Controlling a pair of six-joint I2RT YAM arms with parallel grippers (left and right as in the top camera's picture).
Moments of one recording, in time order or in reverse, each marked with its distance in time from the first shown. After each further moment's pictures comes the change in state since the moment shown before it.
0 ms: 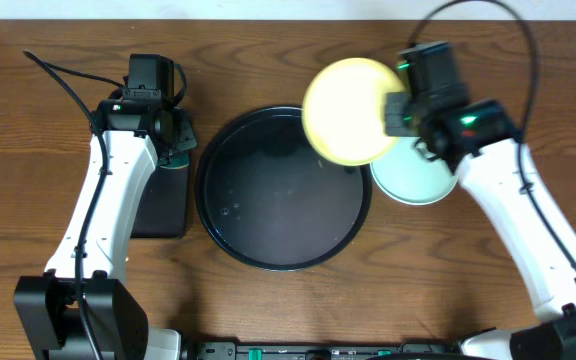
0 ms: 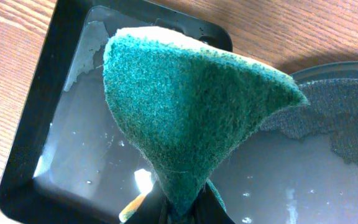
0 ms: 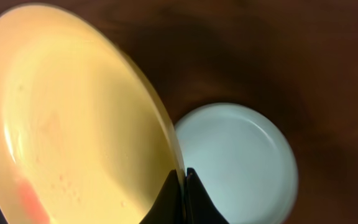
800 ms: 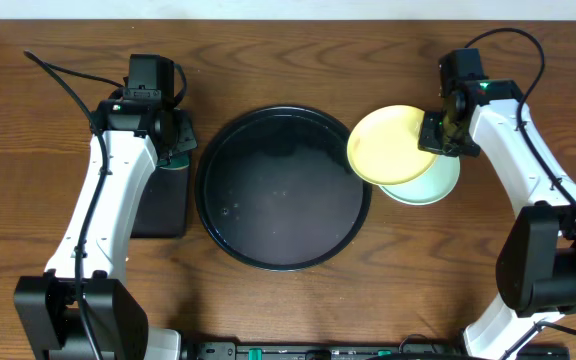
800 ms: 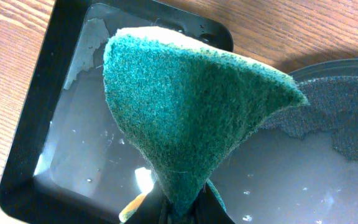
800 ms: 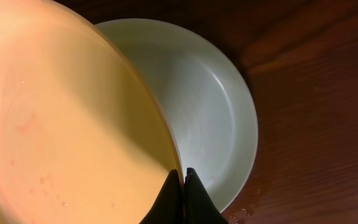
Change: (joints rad) left arm 0.000 0.000 0.000 -0.006 0.001 0.000; right arm -0.217 0.288 0.000 -0.128 -0.066 0.016
